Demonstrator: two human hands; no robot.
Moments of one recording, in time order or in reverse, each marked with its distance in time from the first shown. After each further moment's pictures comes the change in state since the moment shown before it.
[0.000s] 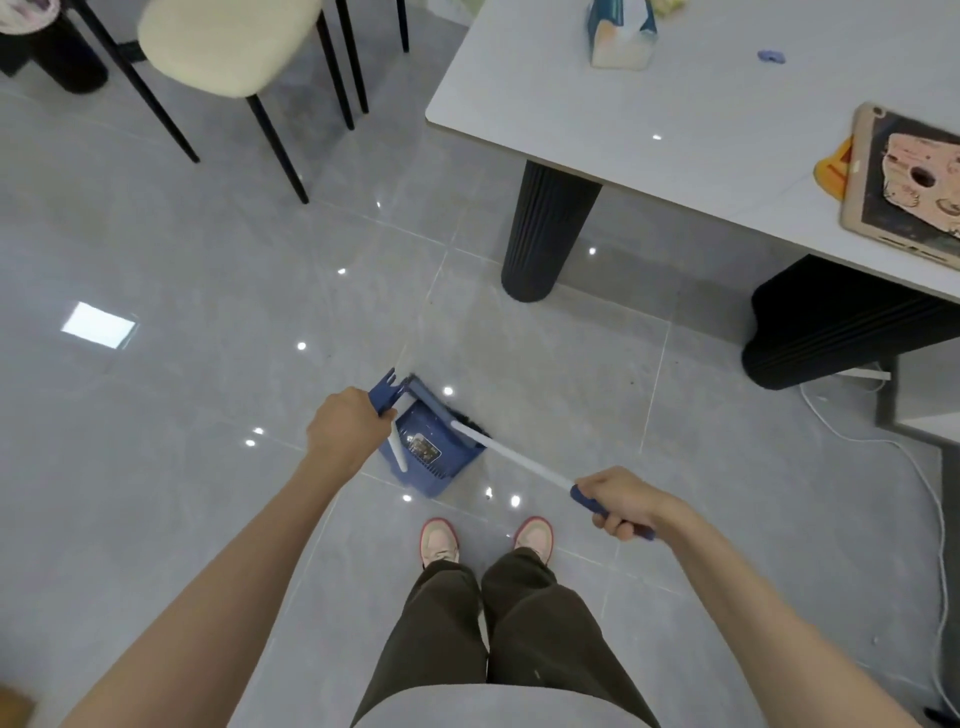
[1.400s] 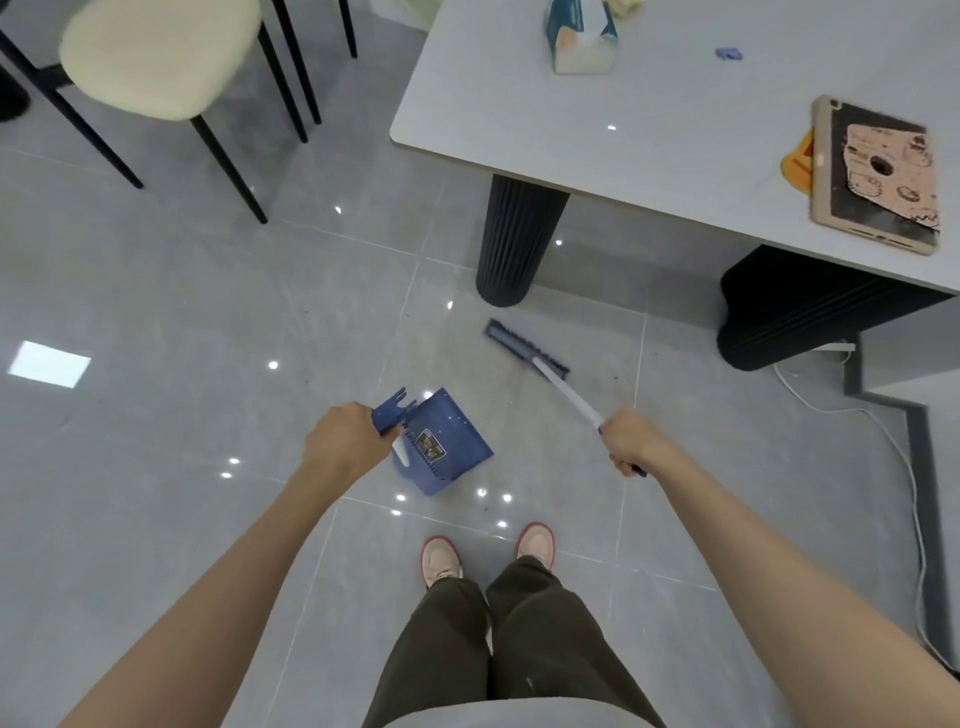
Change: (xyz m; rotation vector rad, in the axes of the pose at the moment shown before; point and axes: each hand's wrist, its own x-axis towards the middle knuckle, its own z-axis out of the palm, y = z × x) left_hand 0.045 0.010 -0.008 0.101 -0.117 0.136; right_hand 0.028 -0.062 -0.044 -0.121 0.349 0.009
